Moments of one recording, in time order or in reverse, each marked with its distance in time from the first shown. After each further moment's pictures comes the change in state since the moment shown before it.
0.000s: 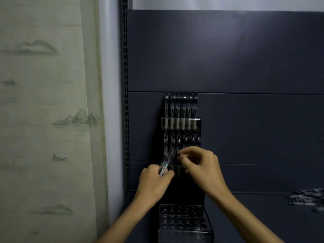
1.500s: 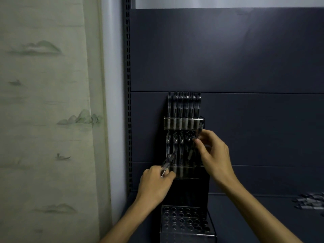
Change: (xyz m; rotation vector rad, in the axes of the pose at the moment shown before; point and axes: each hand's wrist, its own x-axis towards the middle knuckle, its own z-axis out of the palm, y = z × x) left_hand -0.001 -0.005 0.003 0.047 0.033 0.026; right_hand 0.034 0.020 -0.014 -0.039 0.188 -0.203
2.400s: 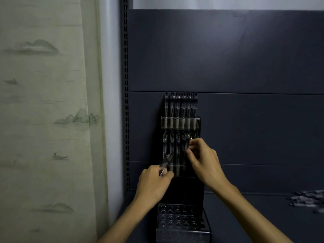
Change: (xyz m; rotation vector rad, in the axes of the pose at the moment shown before) left_hand -0.001 0.001 0.003 0.018 -0.021 0.008; right_hand -0.014 0.007 0.006 -0.174 -0.182 0.027
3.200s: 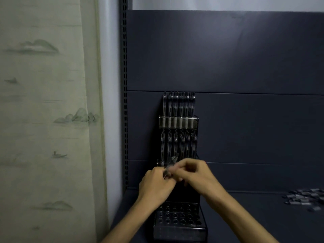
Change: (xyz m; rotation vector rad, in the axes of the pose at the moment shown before) left_hand -0.011 0.011 0.006 0.108 -0.088 -0.023; right_hand -0.038 -0.029 -0.008 0.477 -0.320 0.337
